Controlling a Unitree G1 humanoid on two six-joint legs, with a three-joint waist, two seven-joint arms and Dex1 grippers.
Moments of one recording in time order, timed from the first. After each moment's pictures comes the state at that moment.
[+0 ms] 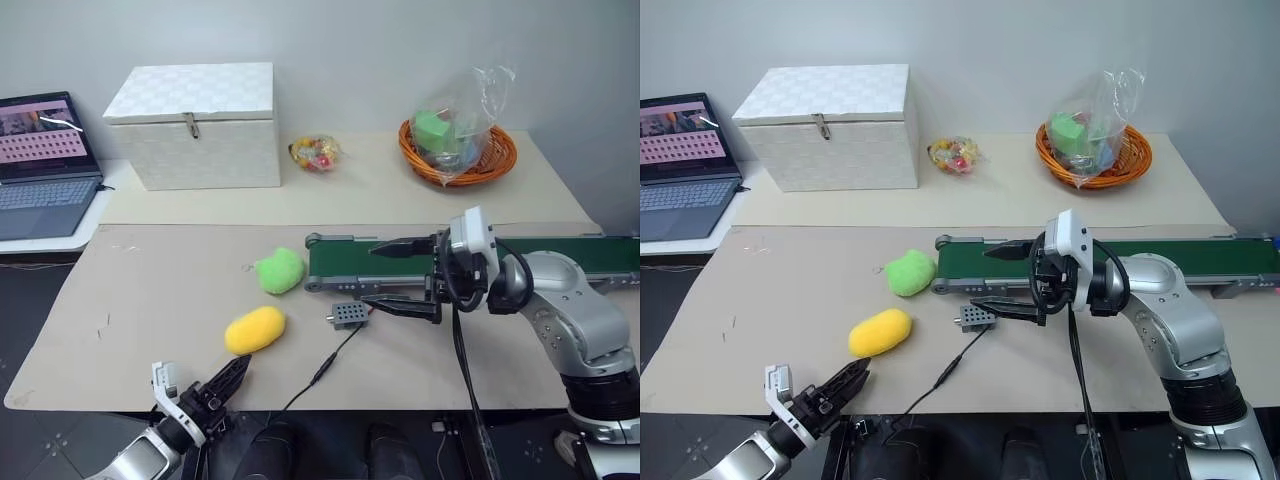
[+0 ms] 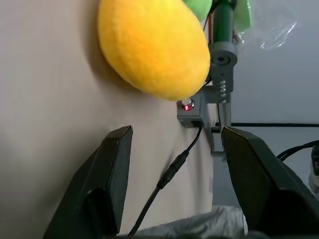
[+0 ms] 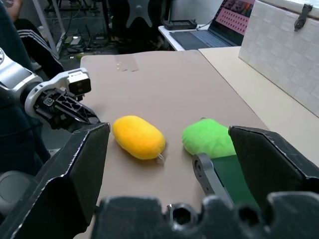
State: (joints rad) left arm 0.42 0.33 0.33 -0.24 -1.45 0.86 -0.34; right arm -0.41 -0.71 0.02 -0.35 0.61 0.47 1.07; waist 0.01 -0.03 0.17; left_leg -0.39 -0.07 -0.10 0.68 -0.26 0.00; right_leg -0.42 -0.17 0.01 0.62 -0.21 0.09
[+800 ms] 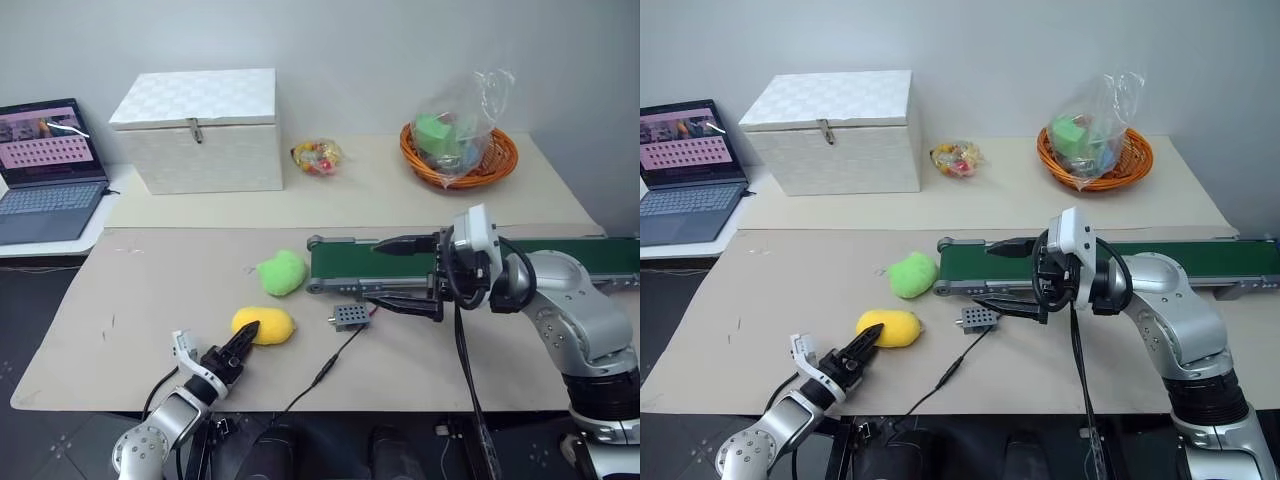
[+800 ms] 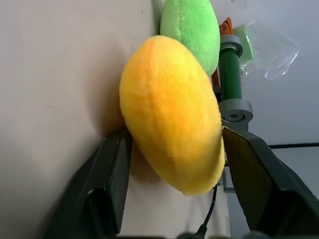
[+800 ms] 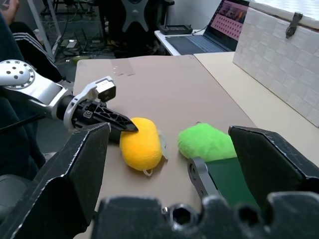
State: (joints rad) left arm 0.15 0.18 0.34 -0.04 -1.23 0.77 -0.32; right arm -0.41 -0.71 0.01 -0.34 0.61 0.47 1.06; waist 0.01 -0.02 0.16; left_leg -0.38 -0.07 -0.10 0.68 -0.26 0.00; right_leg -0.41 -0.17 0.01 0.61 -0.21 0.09
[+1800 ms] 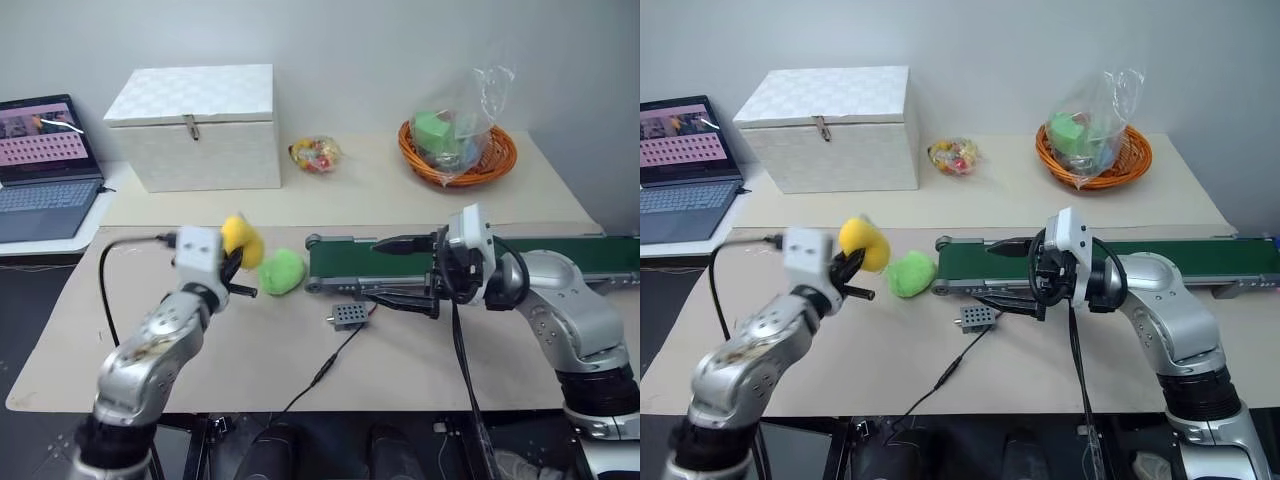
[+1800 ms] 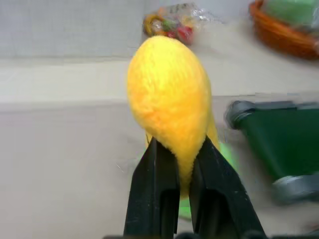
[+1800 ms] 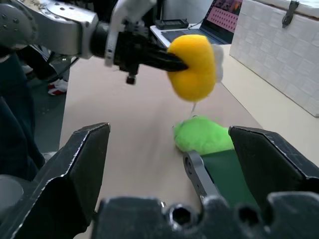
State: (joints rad) left arm -0.33 0.72 -0.30 -0.44 -0.09 0.71 0.10; right arm -0.43 -0.69 0.02 -0.30 0.58 0.46 1.06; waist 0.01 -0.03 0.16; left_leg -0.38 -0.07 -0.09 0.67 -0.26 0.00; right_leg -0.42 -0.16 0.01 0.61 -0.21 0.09
